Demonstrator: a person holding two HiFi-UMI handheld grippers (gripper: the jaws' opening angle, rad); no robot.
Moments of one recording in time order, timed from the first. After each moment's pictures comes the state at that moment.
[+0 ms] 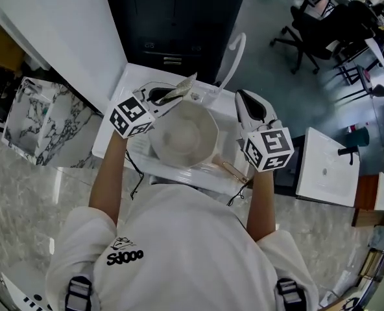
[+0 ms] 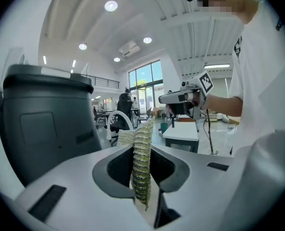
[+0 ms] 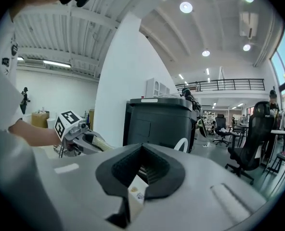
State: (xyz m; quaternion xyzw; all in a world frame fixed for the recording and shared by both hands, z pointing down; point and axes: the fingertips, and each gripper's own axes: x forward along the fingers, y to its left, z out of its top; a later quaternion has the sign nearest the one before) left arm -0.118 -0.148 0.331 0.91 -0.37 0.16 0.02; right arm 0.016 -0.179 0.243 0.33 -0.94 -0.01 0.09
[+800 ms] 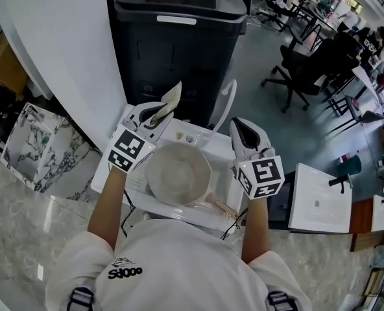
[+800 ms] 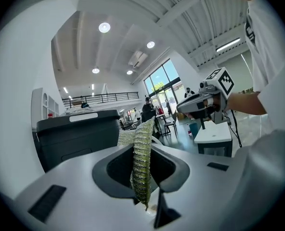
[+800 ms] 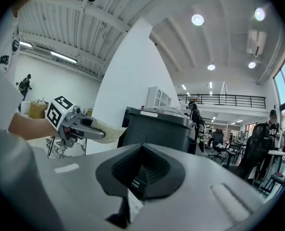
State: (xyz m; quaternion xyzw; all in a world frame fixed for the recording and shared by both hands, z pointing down) left arm -0.155 -0.171 0.228 0.84 -0.52 0.14 -0.08; right arm 0.005 -0.192 0.188 0.34 -0.93 -0.09 0.08
